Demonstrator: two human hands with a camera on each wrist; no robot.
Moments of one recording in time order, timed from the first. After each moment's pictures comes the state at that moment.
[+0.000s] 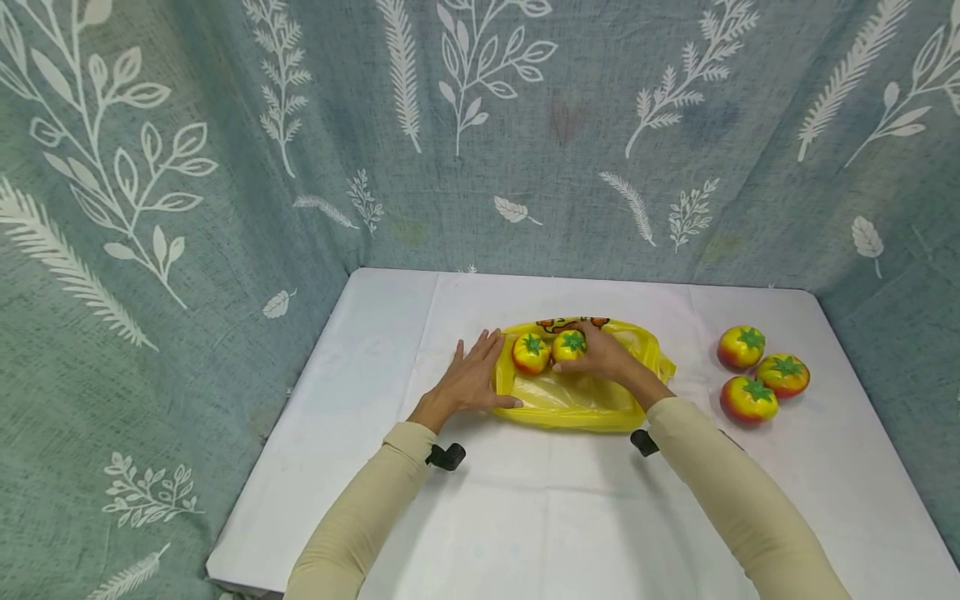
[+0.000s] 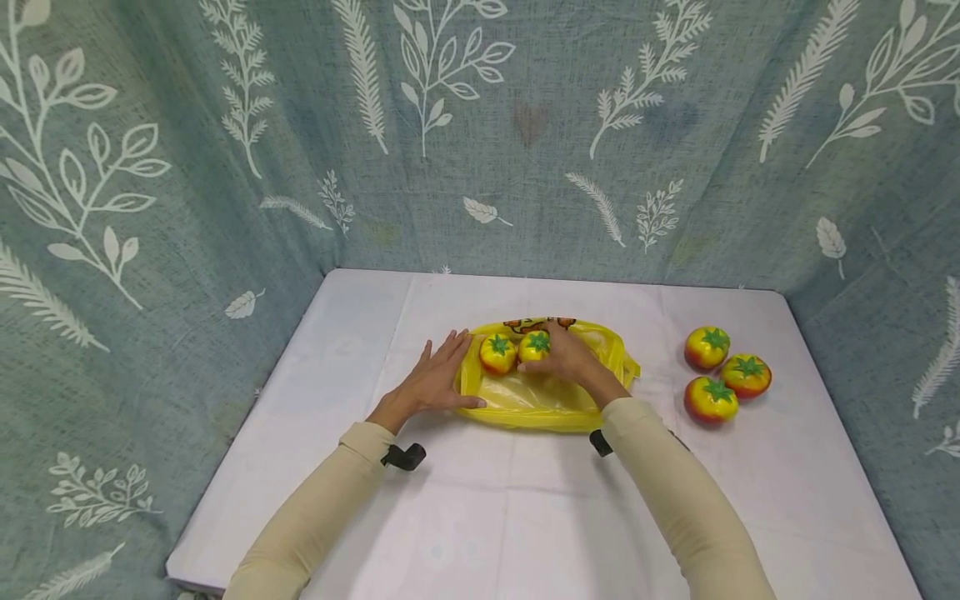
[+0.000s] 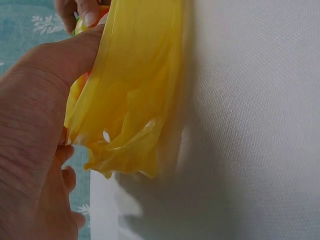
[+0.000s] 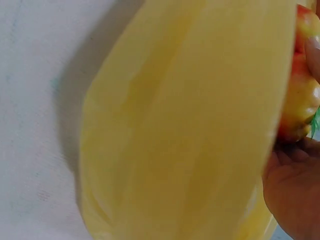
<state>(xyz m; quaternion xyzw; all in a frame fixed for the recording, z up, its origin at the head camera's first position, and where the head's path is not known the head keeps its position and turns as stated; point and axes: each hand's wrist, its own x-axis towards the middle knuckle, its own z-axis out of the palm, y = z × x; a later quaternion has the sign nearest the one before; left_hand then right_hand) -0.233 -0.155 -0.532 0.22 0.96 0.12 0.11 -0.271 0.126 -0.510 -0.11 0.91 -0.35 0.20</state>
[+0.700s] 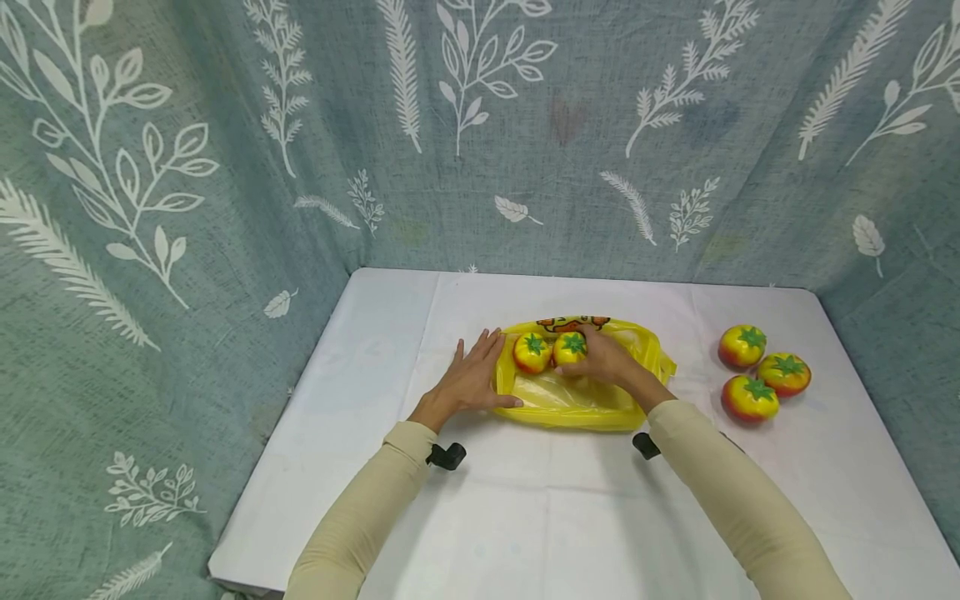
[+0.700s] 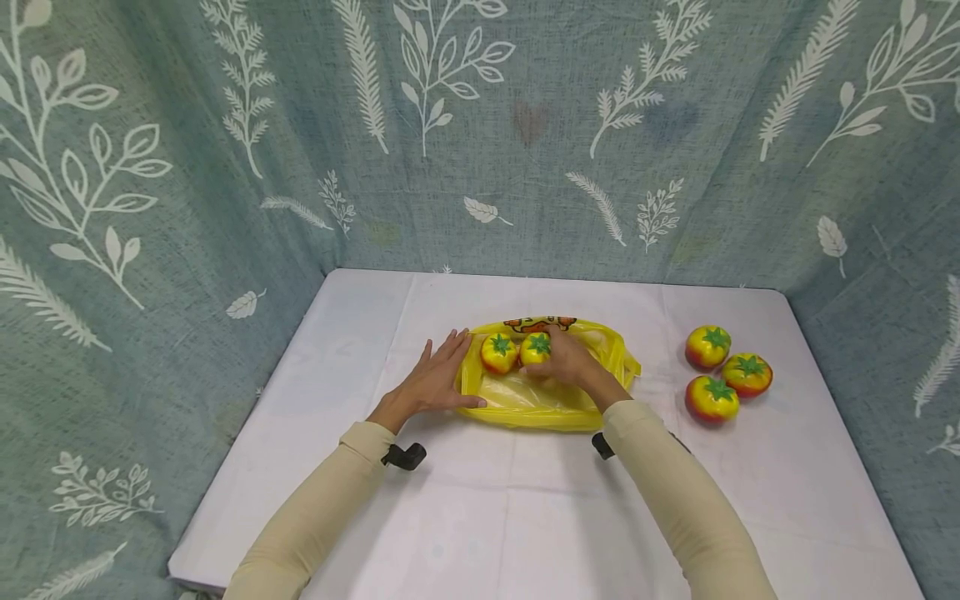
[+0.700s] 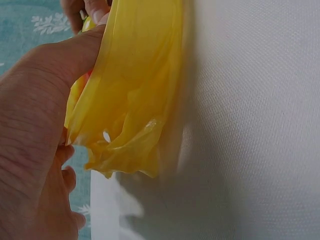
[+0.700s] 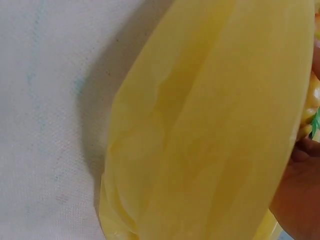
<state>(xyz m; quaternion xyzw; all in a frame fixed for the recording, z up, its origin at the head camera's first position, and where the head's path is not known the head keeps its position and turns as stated) -0.231 -0.155 -0.528 0.22 0.96 0.12 0.10 -0.267 0.127 -0.513 -0.11 0.92 -0.33 0.20</state>
